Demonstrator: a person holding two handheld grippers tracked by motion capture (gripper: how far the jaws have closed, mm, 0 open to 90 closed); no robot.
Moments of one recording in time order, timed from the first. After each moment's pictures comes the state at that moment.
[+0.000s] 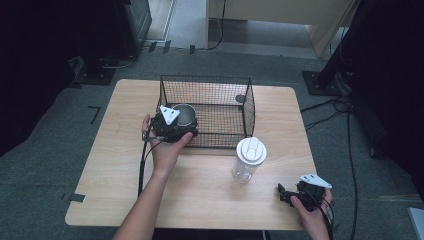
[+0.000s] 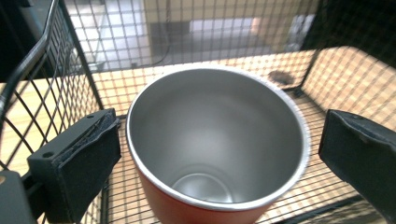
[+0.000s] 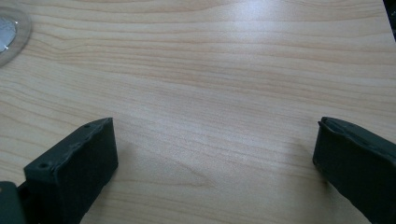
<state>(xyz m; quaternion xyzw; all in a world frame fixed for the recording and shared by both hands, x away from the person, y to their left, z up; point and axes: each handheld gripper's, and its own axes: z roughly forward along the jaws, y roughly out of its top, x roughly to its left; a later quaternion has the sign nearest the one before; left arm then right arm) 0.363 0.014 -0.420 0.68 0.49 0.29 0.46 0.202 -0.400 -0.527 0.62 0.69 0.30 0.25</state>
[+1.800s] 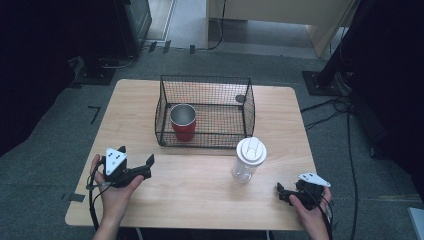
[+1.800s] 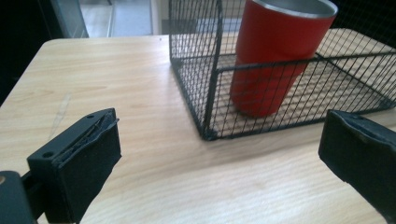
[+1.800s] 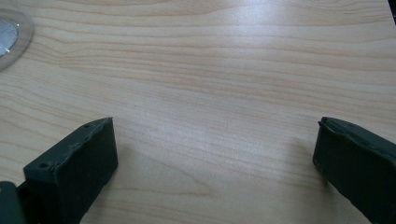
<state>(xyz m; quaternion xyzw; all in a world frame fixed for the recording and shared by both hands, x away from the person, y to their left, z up) 0.251 0.142 -0.454 0.67 0.50 0.29 0.46 0.206 -0.398 -0.527 0.61 0.69 0.30 0.25</state>
